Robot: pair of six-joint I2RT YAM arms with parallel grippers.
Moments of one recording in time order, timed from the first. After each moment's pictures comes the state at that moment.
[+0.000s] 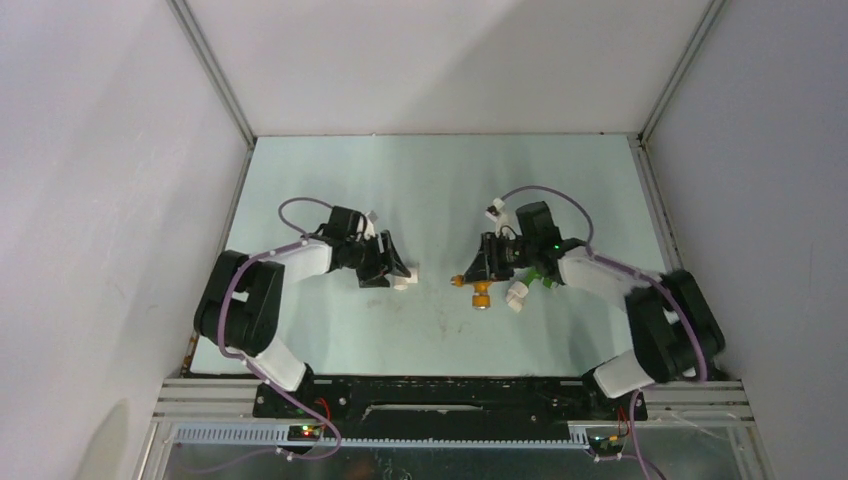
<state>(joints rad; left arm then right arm) -0.32 1.63 0.84 -0.29 0.44 -0.58 0.44 1.43 0.77 -0.12 -0.72 0.48</state>
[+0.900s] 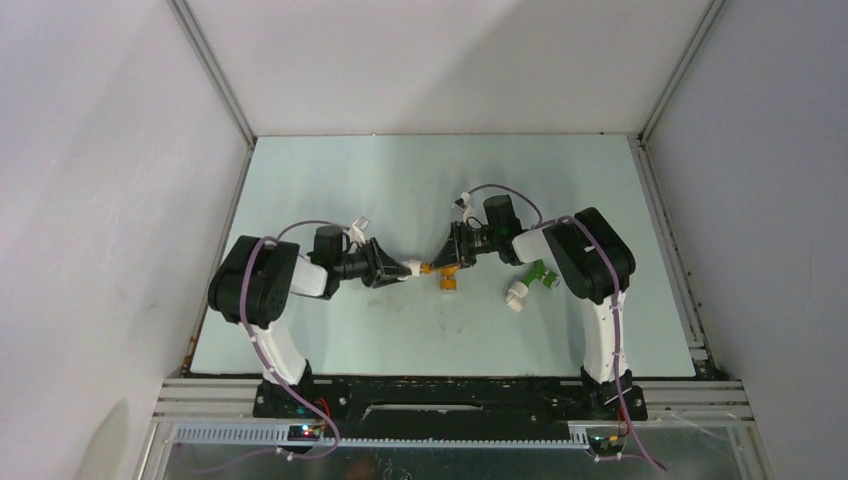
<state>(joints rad) -0.20 1.80 0.52 0.61 0.85 -0.83 0.48 2.11 1.03 0.44 -0.99 0.70</state>
